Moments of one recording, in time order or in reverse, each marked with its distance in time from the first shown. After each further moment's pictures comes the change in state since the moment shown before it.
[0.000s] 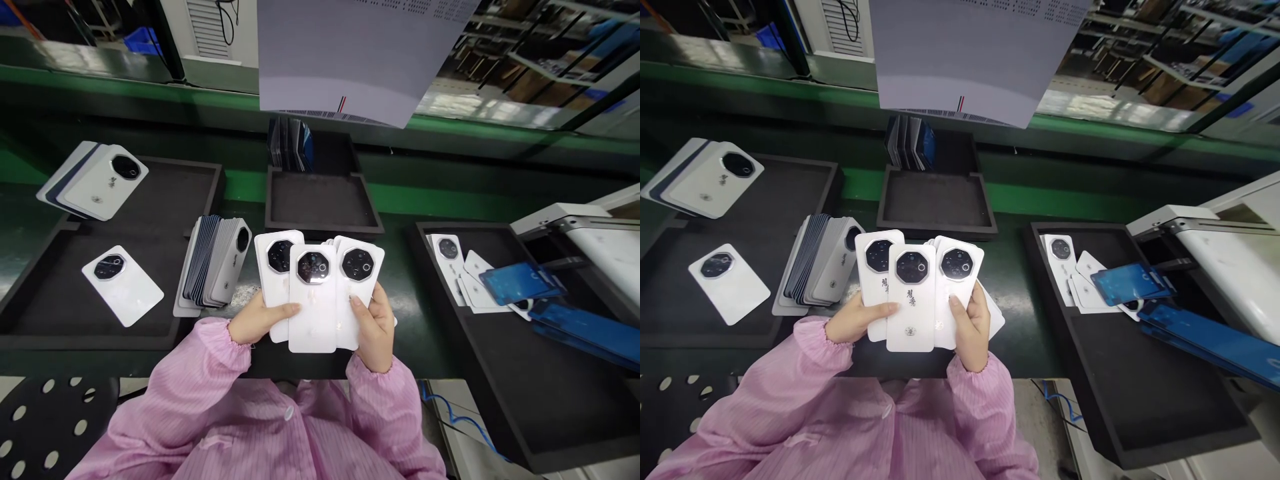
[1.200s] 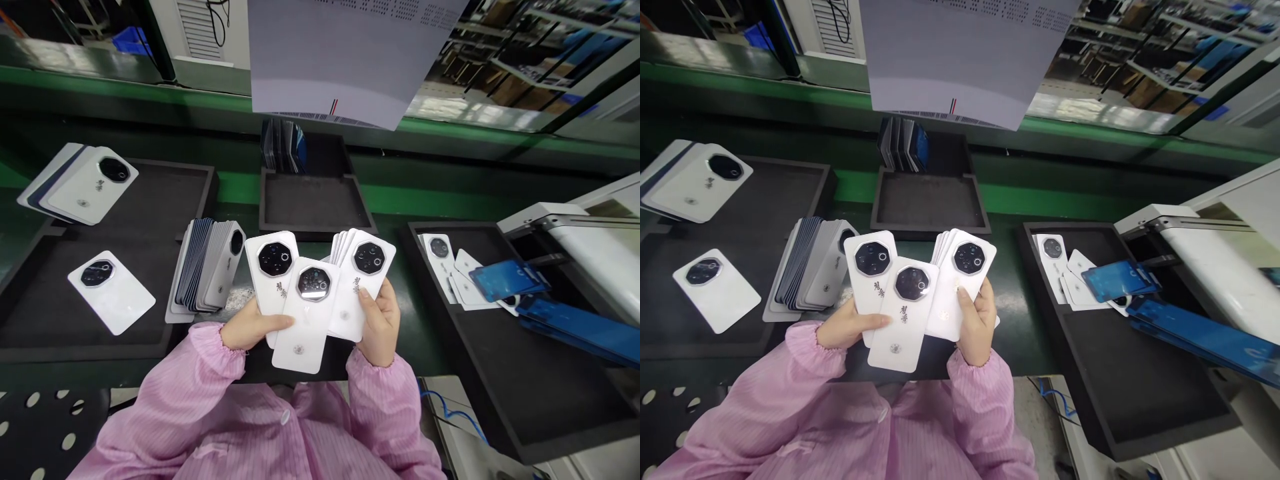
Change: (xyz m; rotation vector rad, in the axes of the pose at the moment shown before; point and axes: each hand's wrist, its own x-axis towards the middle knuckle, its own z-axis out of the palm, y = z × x) left_hand -0.003 0.004 -0.002 0.000 -0.058 -0.026; right_hand 0.013 -0.009 0.001 0.021 0.128 -0.042
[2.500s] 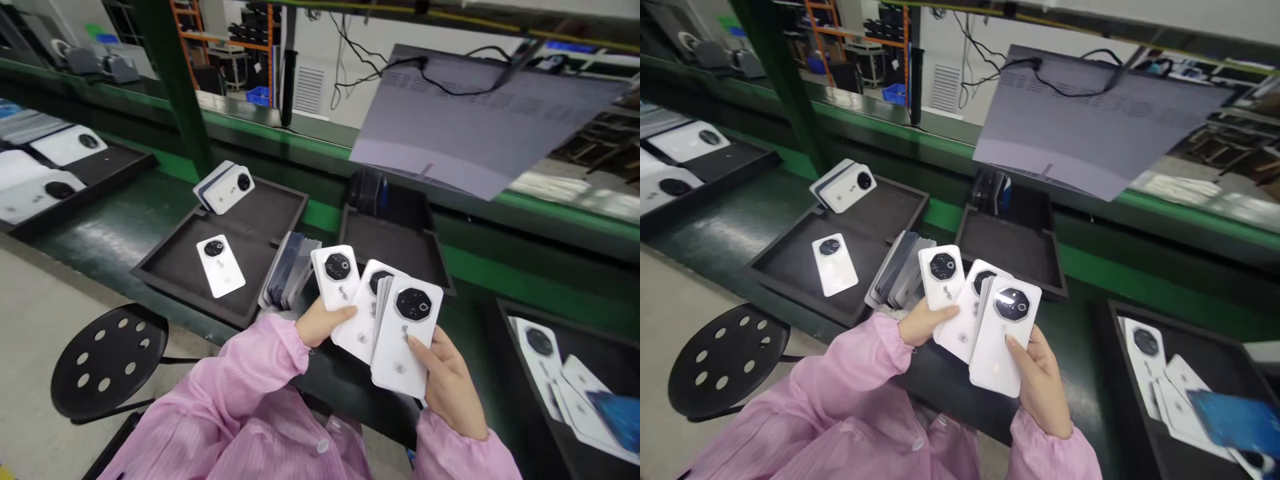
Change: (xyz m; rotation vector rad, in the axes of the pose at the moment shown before) left_hand 0.002 -0.018 -0.001 -0.276 0.213 0.300; right_hand -0.014 -0.020 0.012 -0.196 -0.373 0.384
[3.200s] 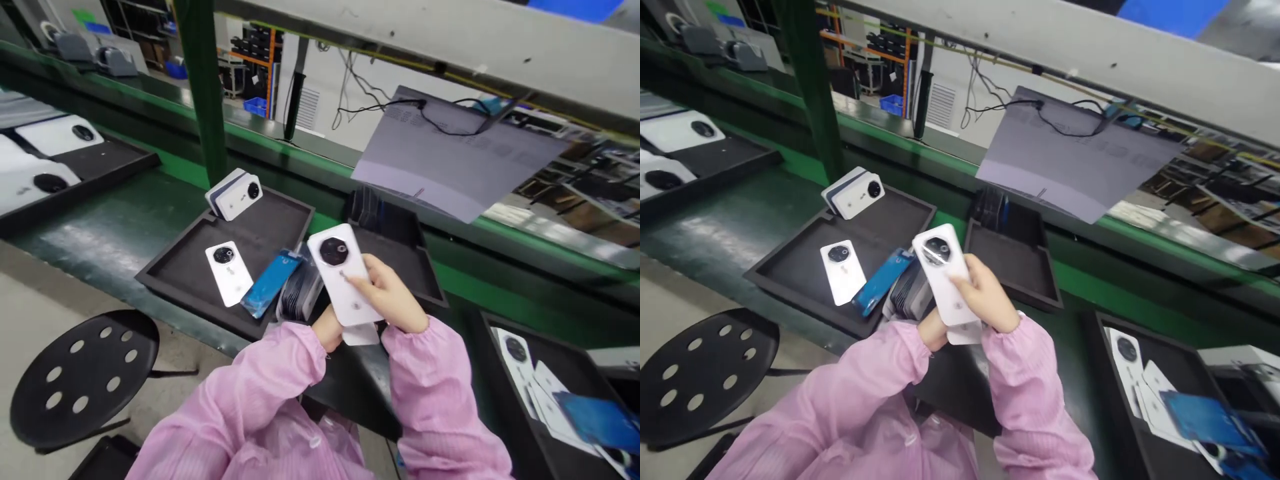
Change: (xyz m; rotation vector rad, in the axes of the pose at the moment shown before) left_hand 0.004 0.005 -0.001 -0.150 -0.118 -0.026; right_hand 0.056 -0.056 0.128 -0.678 -0.381 -0.491
